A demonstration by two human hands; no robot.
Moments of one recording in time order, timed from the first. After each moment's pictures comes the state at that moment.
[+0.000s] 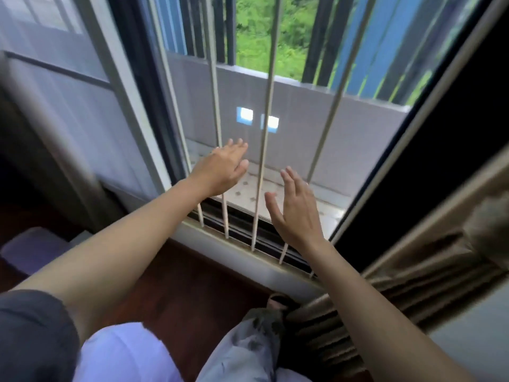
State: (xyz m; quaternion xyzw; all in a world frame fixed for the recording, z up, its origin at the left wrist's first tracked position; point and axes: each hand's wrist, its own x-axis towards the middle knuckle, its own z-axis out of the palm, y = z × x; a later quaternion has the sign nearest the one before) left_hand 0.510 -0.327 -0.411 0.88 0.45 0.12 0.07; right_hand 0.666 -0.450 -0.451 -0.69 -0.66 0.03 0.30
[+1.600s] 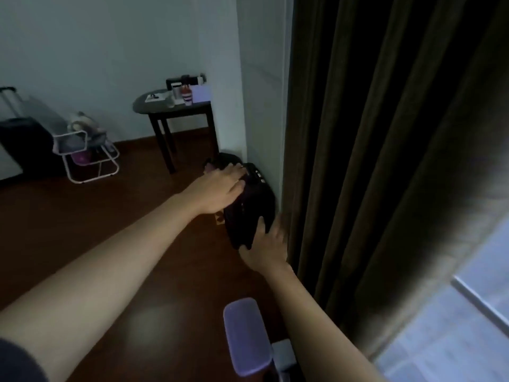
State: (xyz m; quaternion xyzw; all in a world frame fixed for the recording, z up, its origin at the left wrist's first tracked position) left_hand -0.351 0.071 -0.236 0.66 0.75 0.06 0.01; right_hand -0.217 0.092 -0.348 -0.49 -0.85 0.21 0.05
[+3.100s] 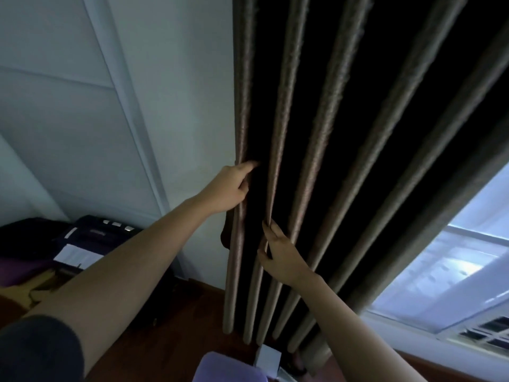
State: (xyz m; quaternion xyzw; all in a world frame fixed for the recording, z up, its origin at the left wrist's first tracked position) left_hand -0.395 0.317 -0.250 0.90 0.30 0.24 0.22; right_hand -0.263 0.202 -0.365 -0.67 -0.66 0.21 0.24
